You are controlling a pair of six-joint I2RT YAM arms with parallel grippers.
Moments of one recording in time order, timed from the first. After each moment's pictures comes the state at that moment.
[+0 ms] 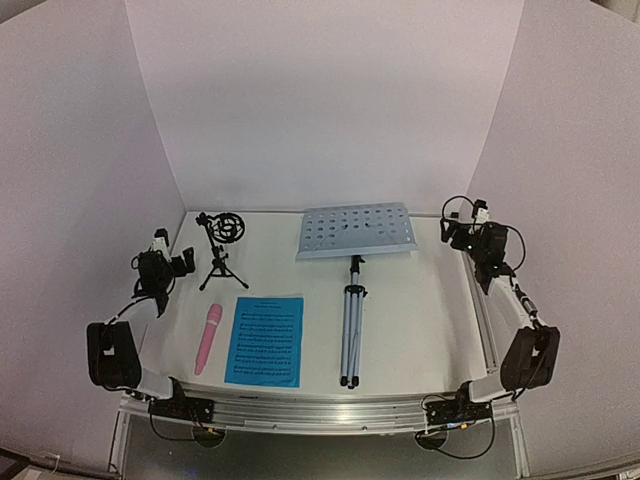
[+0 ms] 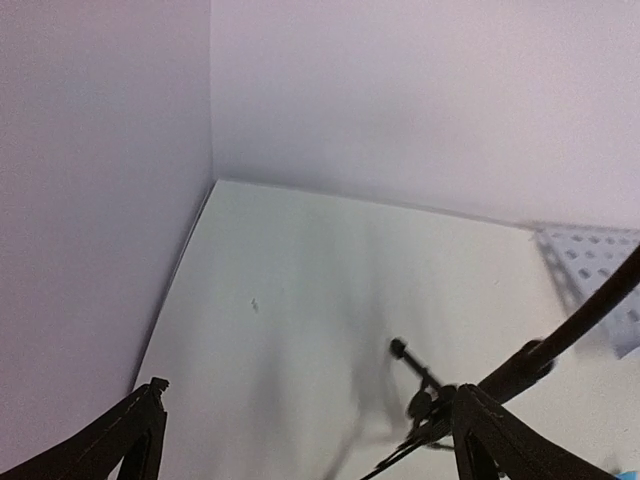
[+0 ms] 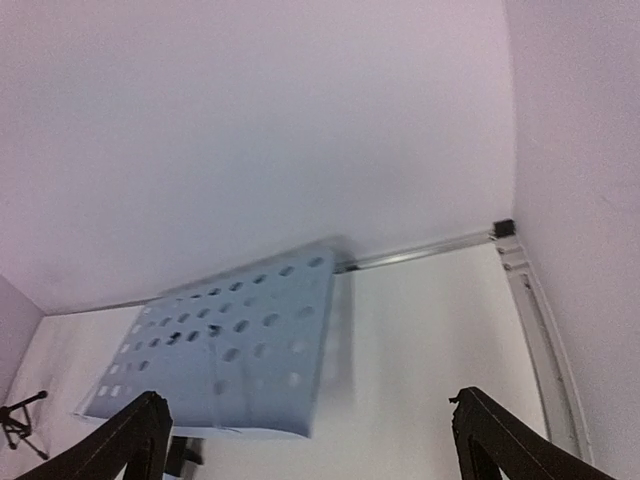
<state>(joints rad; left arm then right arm) 0.11 1.43 0.70 0.39 0.12 -0.09 -0.06 1.44 1.05 0.09 -0.21 0.29</state>
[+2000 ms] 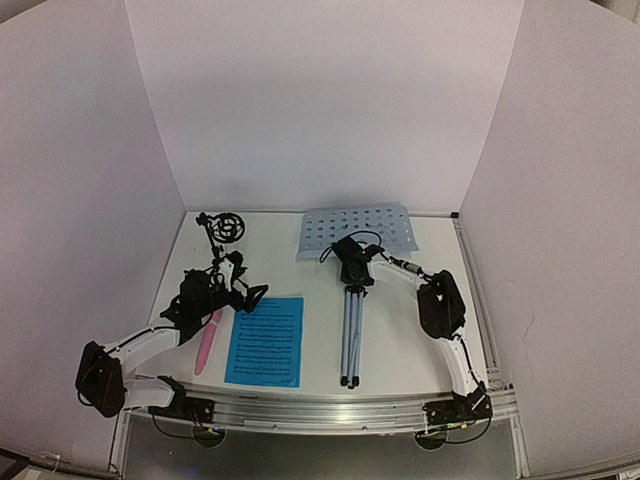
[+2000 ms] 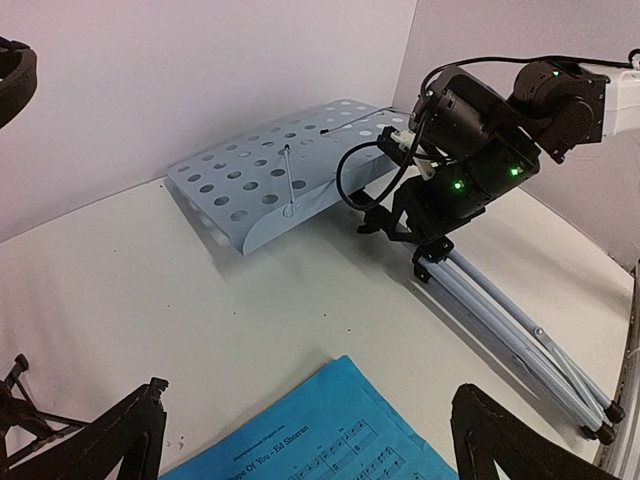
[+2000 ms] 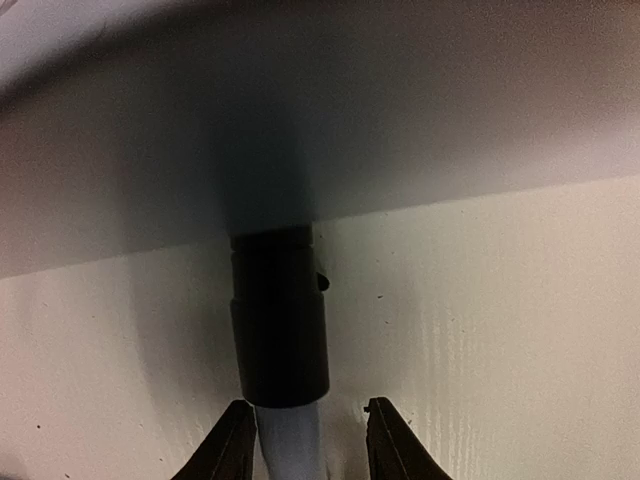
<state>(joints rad) -0.50 1.20 0.62 0.30 0.29 -0.05 0.66 2.35 1.93 -0.78 0.35 0.75</state>
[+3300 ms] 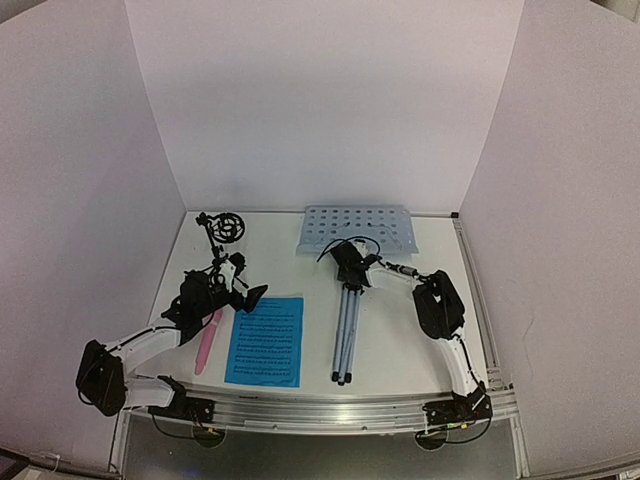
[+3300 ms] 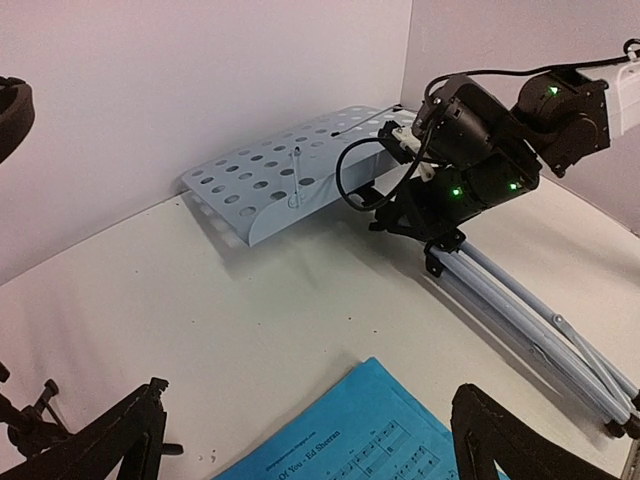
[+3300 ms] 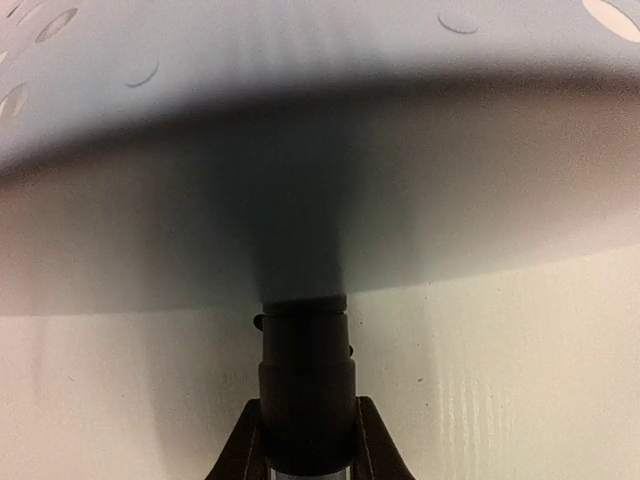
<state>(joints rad) -0.50 1.21 0.61 0.34 0.27 0.06 0.67 2.34 1.80 -0.47 0.46 0.71</state>
